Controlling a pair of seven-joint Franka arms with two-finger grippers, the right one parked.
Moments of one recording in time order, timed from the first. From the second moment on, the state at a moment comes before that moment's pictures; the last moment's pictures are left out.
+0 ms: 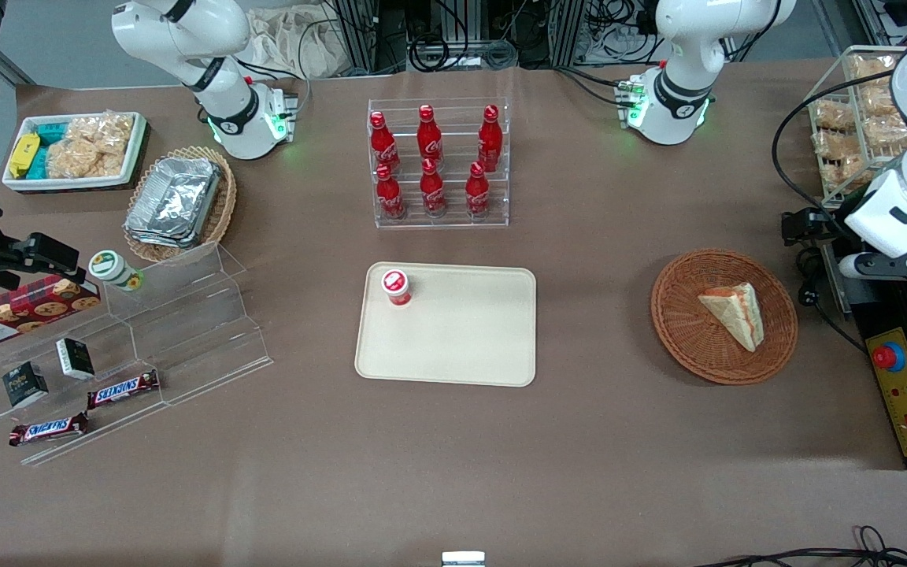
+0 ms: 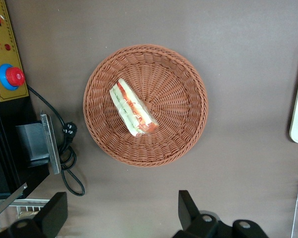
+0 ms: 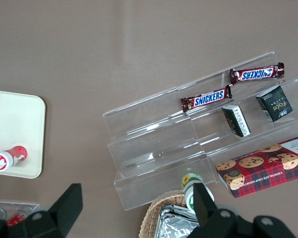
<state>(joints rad) 0.13 -0.03 -0.13 -1.81 0.03 1.71 0.07</state>
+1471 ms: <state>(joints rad) 0.15 0.12 -0.12 -2.24 0.05 2.34 -0.63</state>
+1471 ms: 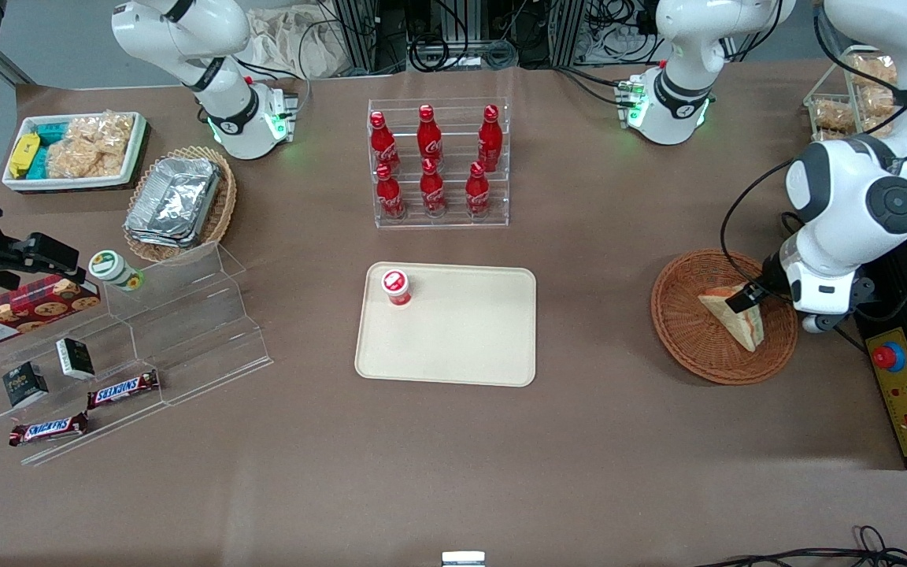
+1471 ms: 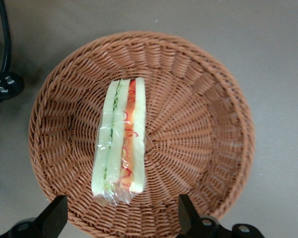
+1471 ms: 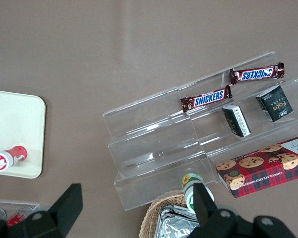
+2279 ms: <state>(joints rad) 0.16 0.26 -0.10 -2.26 0.10 2.48 -0.64</state>
